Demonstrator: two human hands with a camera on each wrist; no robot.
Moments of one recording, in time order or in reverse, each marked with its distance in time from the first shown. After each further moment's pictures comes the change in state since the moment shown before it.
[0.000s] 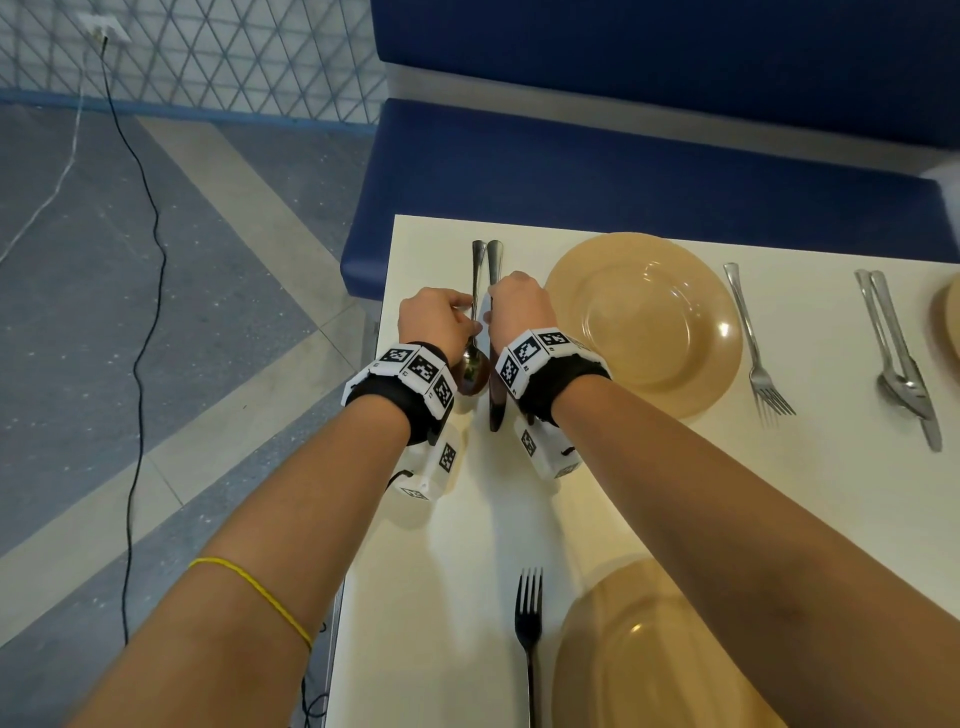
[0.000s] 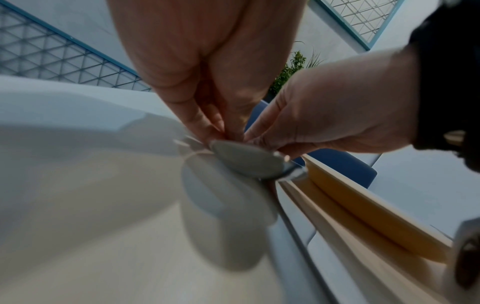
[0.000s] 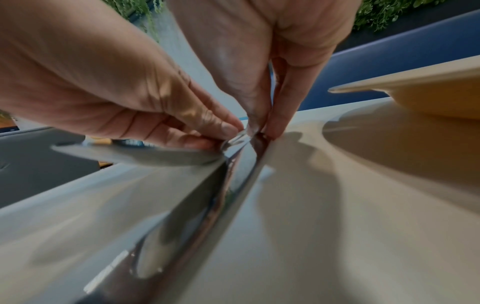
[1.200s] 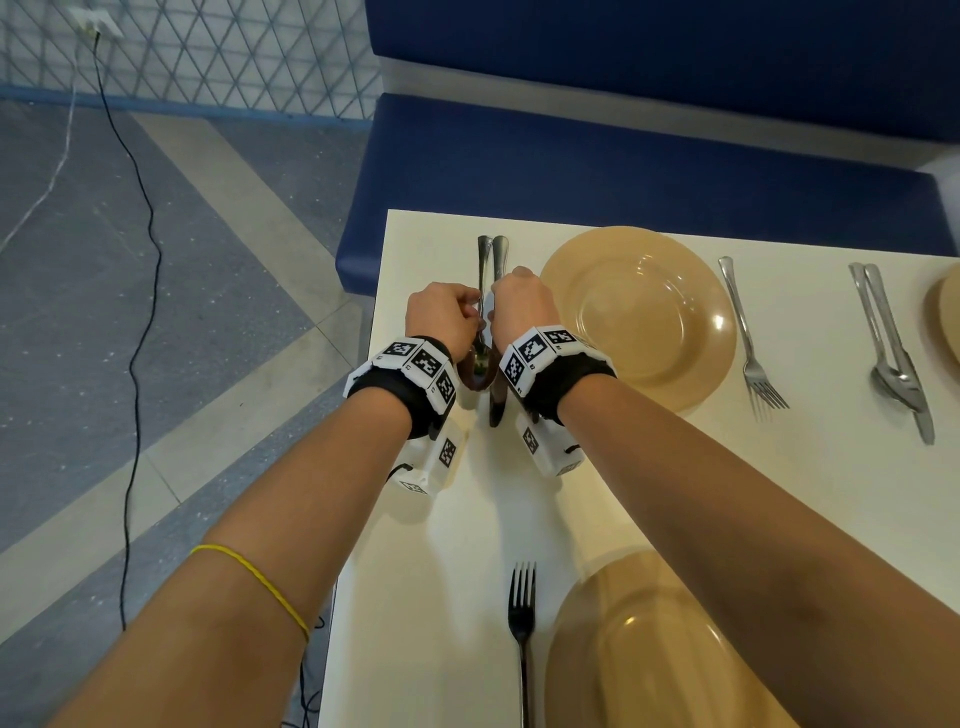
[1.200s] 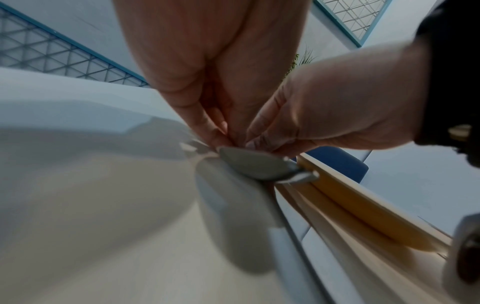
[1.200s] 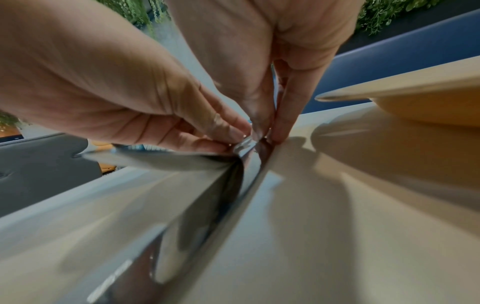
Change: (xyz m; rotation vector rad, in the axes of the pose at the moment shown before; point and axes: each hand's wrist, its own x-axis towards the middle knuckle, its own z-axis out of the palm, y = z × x) left_hand -0.001 0.007 0.008 0.022 -0.050 0.062; right_hand 0.000 0.010 0.006 -0.013 0.039 -0.001
